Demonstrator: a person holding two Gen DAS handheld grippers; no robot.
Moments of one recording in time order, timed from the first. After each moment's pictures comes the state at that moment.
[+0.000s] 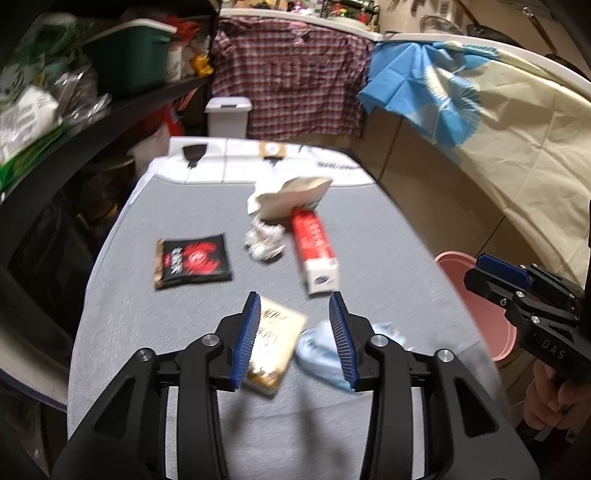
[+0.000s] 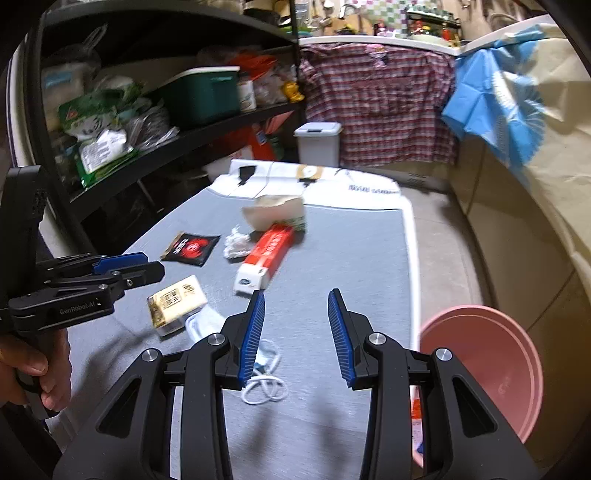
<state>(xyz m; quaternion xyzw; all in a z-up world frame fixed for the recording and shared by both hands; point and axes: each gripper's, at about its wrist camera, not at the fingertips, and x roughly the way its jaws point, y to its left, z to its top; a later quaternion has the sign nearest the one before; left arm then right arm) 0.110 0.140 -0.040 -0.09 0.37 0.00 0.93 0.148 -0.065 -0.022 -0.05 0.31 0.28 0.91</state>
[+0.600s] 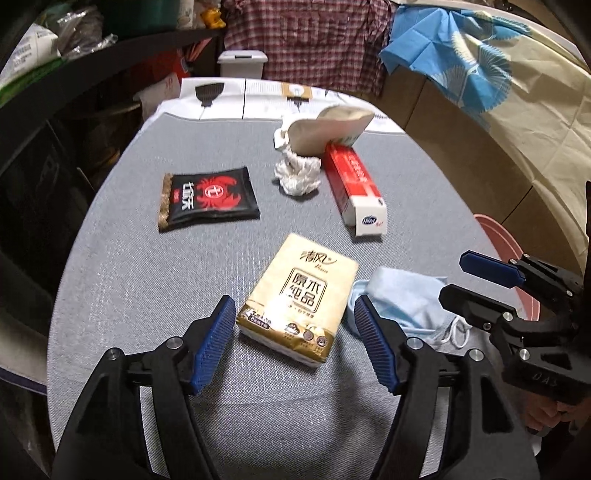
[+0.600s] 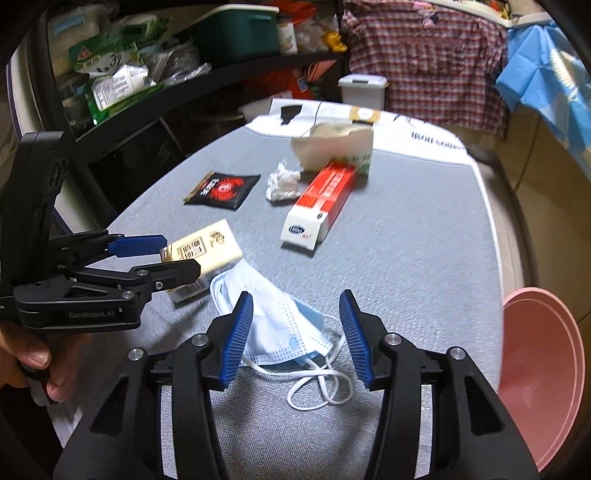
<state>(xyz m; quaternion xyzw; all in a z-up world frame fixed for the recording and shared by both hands) 0.121 0.159 -0.091 -0.09 0.44 0.00 0.89 0.165 -0.010 -0.076 -0.08 0.39 0.34 0.85</state>
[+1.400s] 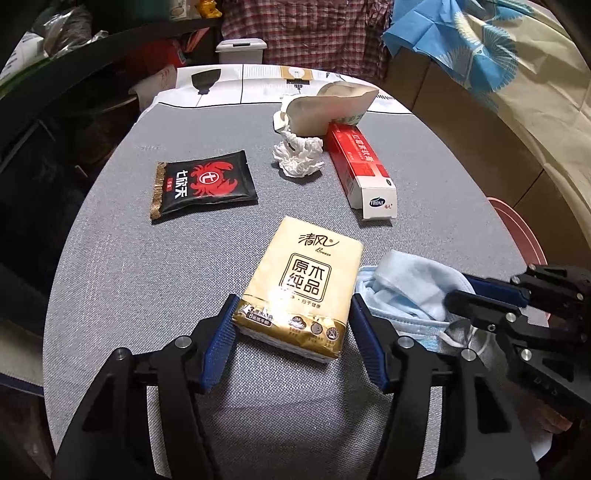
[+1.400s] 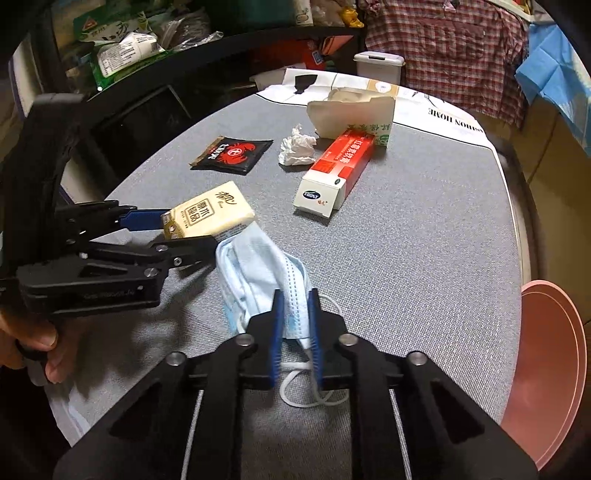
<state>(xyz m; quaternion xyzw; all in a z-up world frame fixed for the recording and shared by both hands) 0.129 0.152 -0.098 -0.07 0.46 0.02 0.88 0.161 -0.003 -0.087 -0.12 0.42 0.36 0.83</state>
